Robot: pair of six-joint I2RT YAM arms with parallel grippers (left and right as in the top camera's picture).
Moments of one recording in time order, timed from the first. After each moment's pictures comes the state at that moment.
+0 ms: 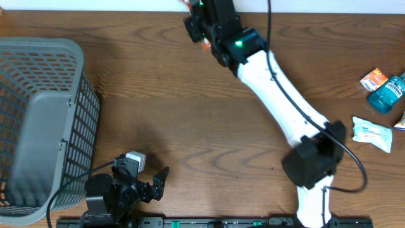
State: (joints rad) left arm 0.04 0.01 0.21 -0.84 0.50 0.01; right arm 0.57 2.12 2.07 -0.34 0.19 -0.09
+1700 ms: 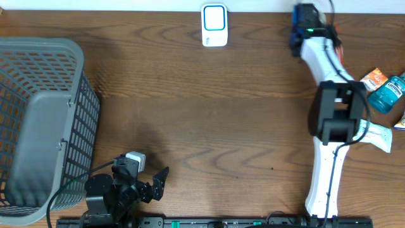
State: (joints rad) left arm 0.04 0.01 0.21 -0.84 0.50 0.01; right arm -0.01 2.47 2.07 -0.66 1.00 -0.48
